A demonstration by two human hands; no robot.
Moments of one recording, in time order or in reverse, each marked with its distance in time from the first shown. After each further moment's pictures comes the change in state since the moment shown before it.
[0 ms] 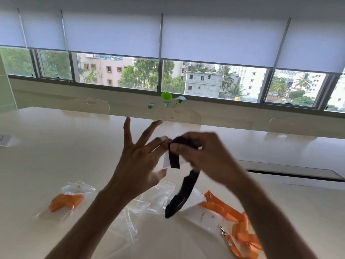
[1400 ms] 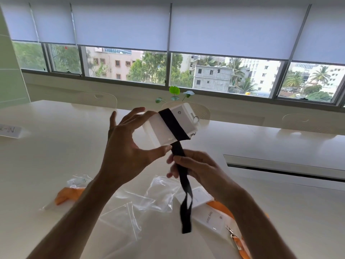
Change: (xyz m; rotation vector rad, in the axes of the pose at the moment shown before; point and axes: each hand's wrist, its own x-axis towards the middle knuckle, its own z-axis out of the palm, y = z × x) left_hand 0.000 -0.018 -0.013 -0.460 0.206 -0.445; right_hand 0.000 0.061 0.028 0.568 -0.238 0.109
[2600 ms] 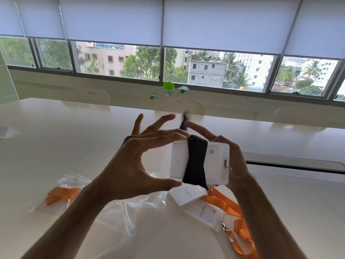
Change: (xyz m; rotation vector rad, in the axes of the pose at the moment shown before) left_hand -0.011 0.033 0.000 -0.310 -0.379 0.254; right_hand -0.010 -0.012 -0.047 0.596 -0.128 -0.007
